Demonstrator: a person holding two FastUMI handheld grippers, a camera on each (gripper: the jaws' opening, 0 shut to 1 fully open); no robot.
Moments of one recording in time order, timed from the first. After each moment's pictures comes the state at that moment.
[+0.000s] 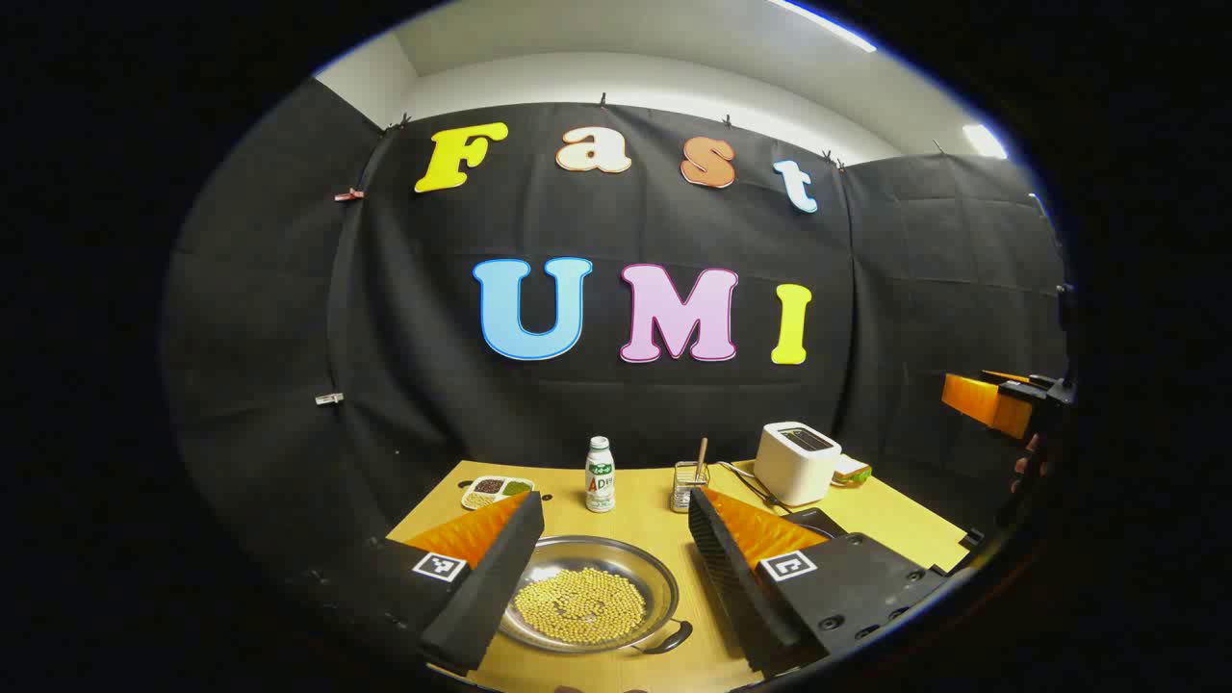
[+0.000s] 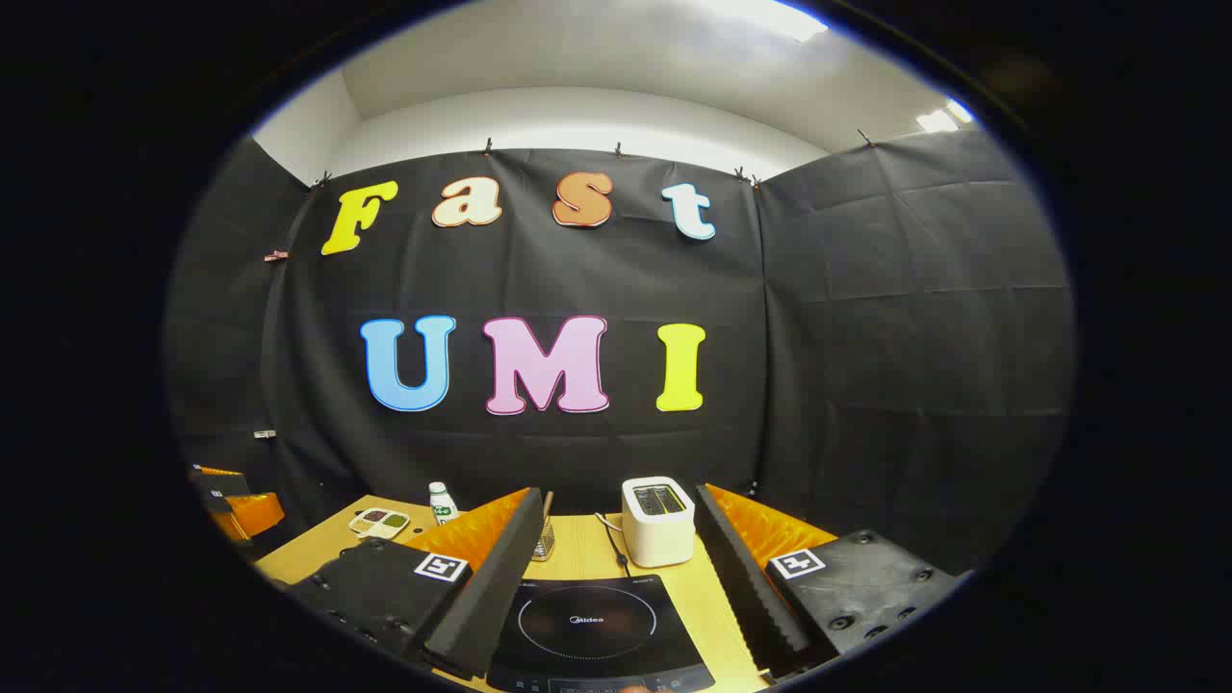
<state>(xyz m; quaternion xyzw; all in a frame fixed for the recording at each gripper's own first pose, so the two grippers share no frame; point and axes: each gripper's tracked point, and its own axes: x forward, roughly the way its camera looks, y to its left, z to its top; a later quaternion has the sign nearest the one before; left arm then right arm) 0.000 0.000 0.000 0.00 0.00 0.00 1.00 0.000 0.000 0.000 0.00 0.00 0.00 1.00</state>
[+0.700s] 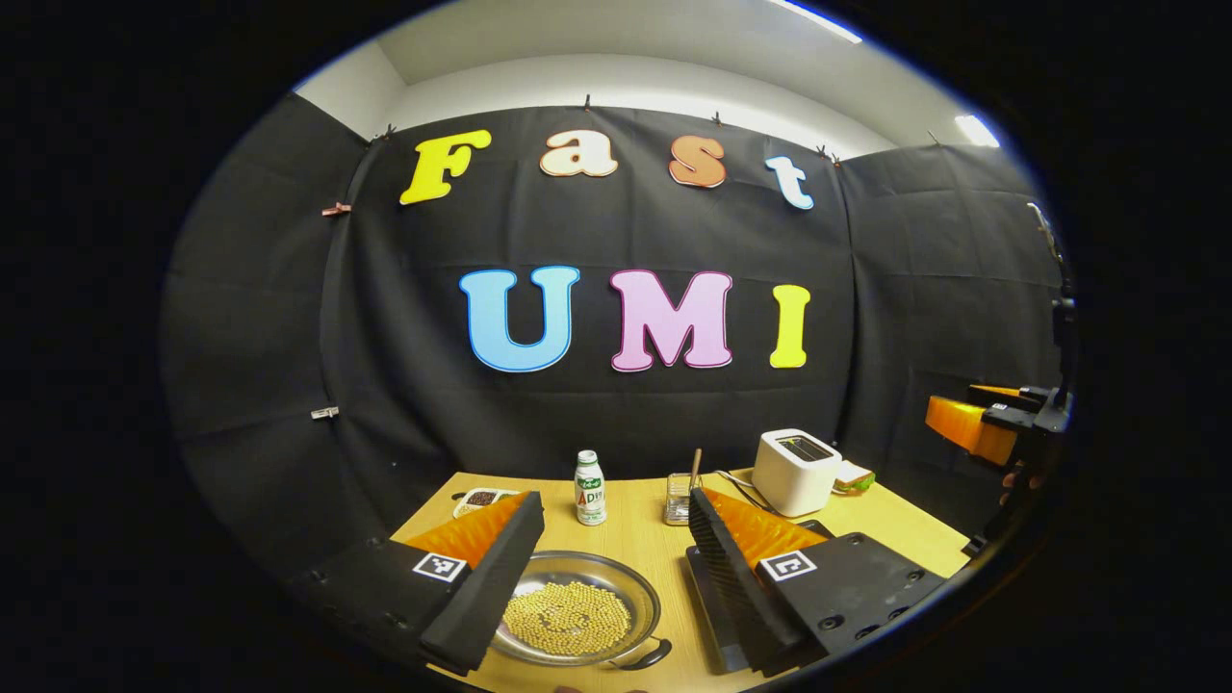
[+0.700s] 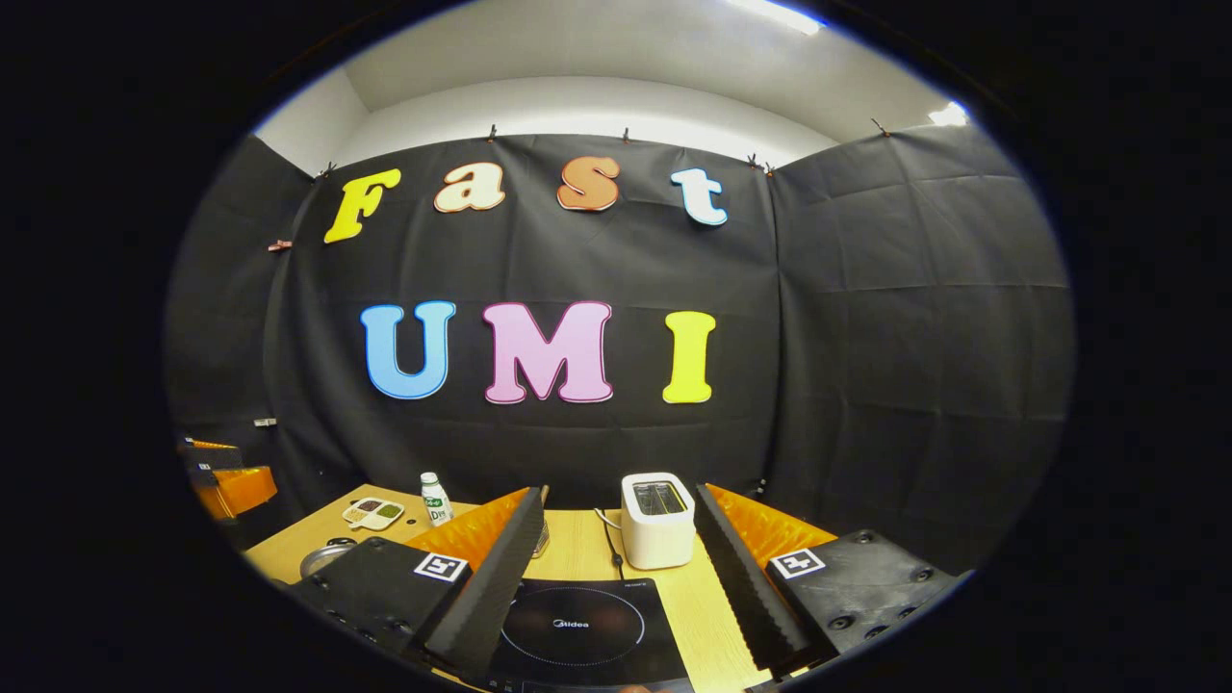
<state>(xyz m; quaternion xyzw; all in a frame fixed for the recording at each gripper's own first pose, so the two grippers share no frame) 0.021 -0.030 0.021 0.01 -0.01 0.01 1.00 0.038 -0.013 -0.018 -0.01 0.02 0.03 1.00</state>
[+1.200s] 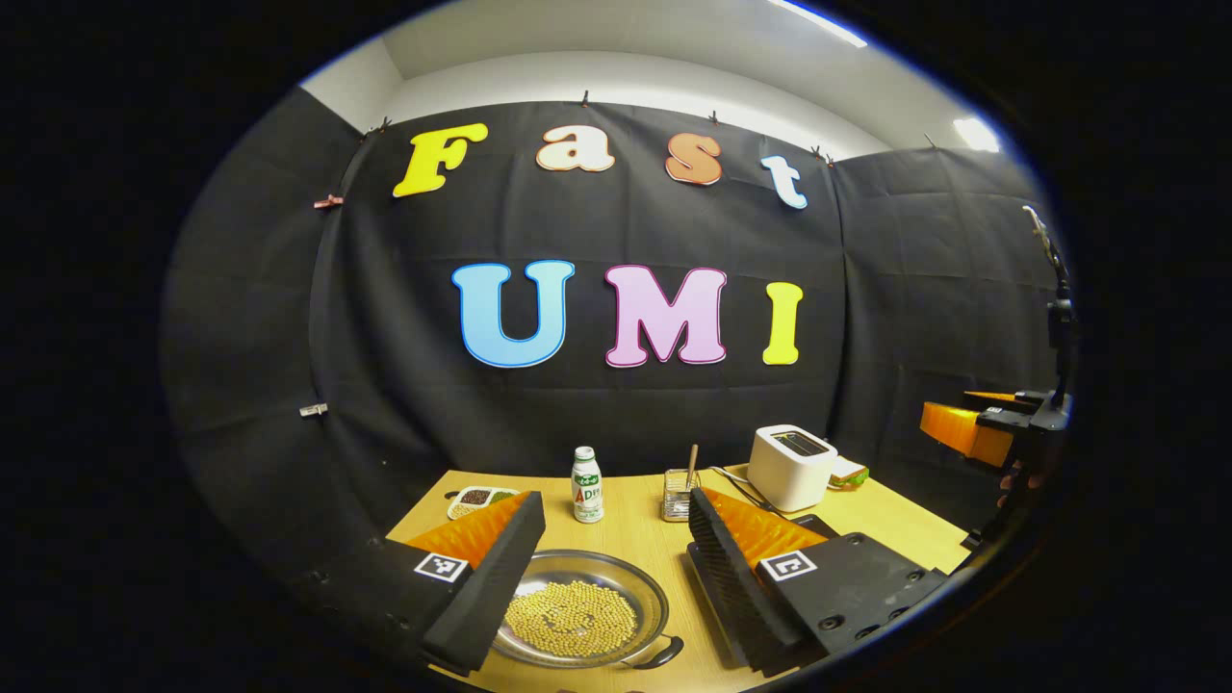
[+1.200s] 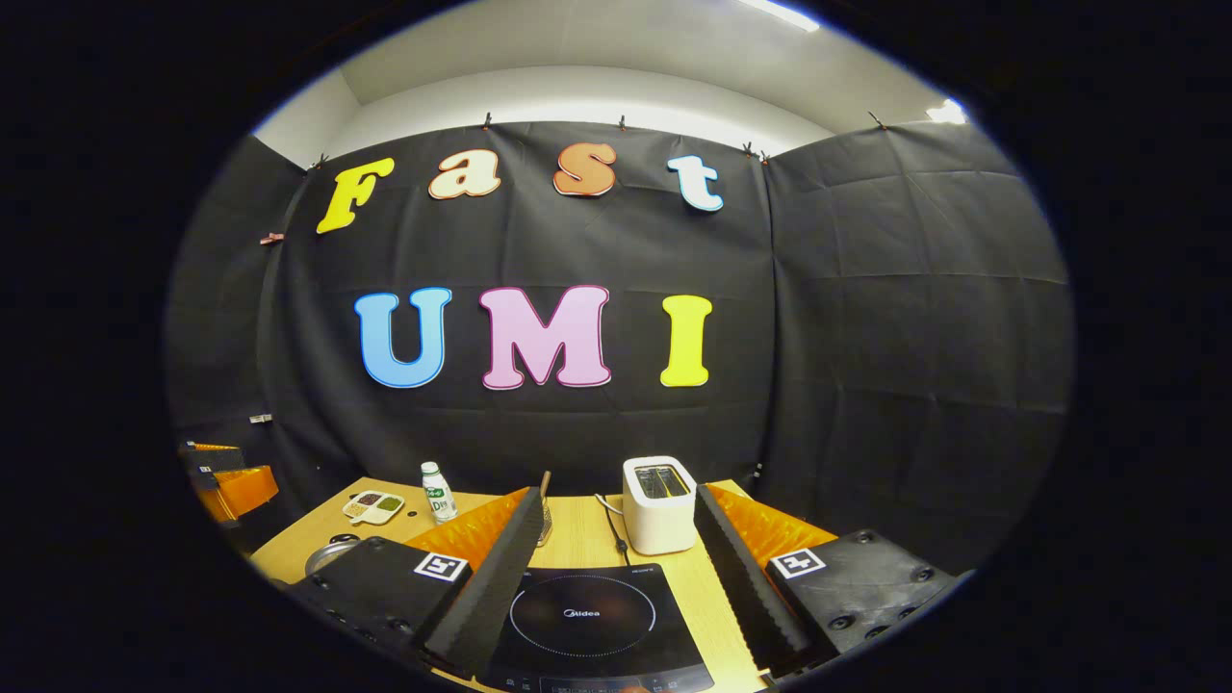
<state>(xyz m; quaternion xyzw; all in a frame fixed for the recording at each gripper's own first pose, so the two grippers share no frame) 0.022 -0.009 0.006 0.00 0.00 -0.02 1.00 0.023 0.004 -0.029 -0.01 0.04 0.00 1.00</state>
